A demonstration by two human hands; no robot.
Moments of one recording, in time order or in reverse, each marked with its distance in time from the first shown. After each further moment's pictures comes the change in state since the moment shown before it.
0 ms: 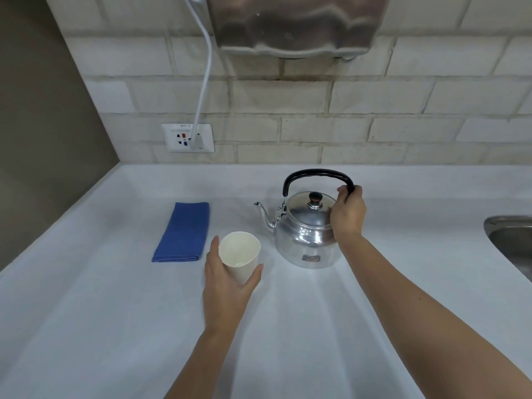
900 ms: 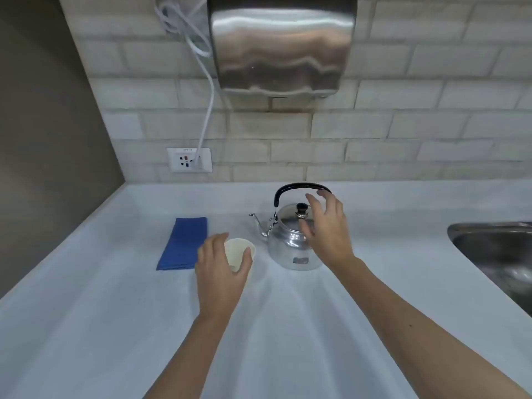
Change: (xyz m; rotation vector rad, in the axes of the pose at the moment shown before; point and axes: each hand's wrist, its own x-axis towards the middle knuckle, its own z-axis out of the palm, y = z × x) left_hand 0.001 0.043 -0.029 0.215 0.087 0.314; right_hand -0.062 -0.029 -0.044 -0.634 -0.206 -0.597
